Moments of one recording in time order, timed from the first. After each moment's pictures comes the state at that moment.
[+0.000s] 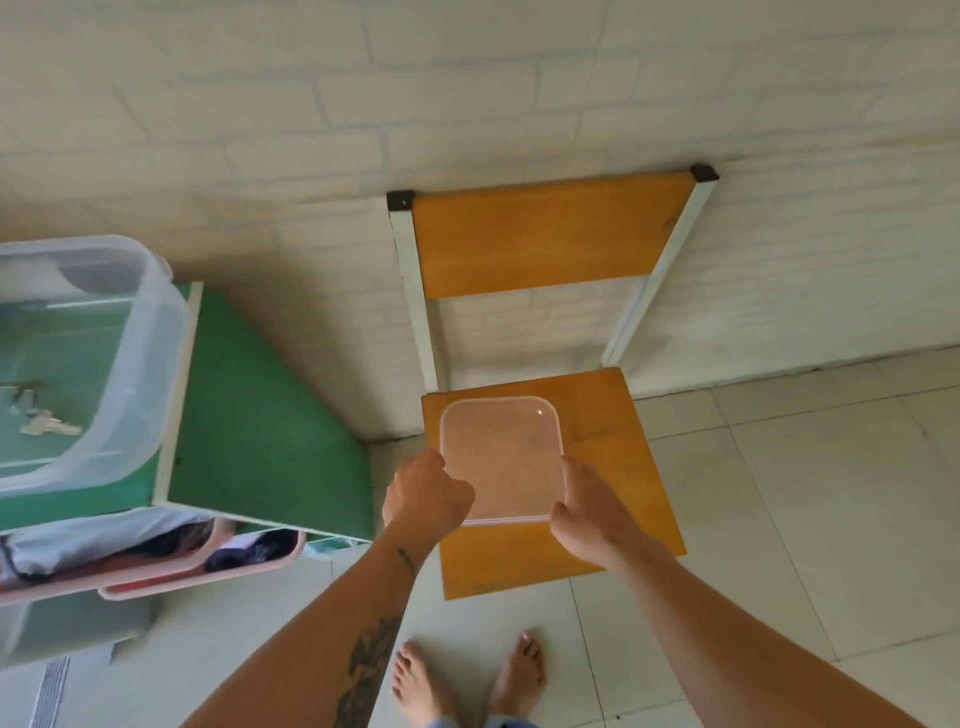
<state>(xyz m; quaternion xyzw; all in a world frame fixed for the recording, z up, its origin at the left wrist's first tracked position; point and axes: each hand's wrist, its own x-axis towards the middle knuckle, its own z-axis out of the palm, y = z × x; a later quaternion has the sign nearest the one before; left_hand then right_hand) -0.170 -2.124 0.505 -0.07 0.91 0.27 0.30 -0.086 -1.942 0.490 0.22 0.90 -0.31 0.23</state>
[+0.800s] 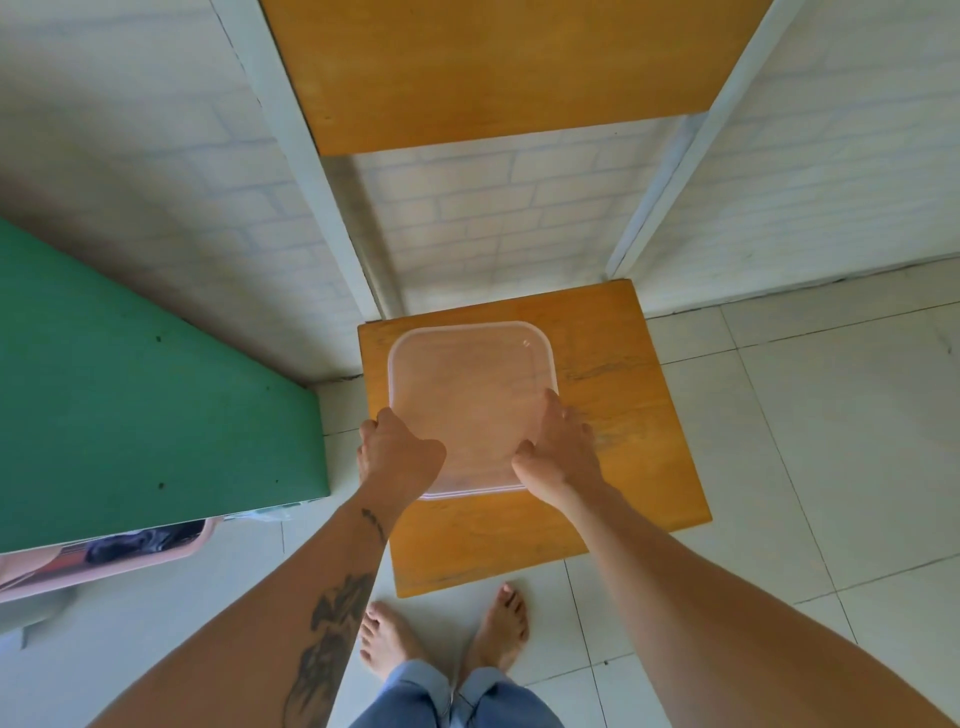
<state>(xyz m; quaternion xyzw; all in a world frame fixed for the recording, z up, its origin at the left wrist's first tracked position) -0.209 -2.084 0.315 -0.15 0.89 0.27 0.35 -0.137 -1.921 0.315 0.34 0.86 -0.31 0.22</state>
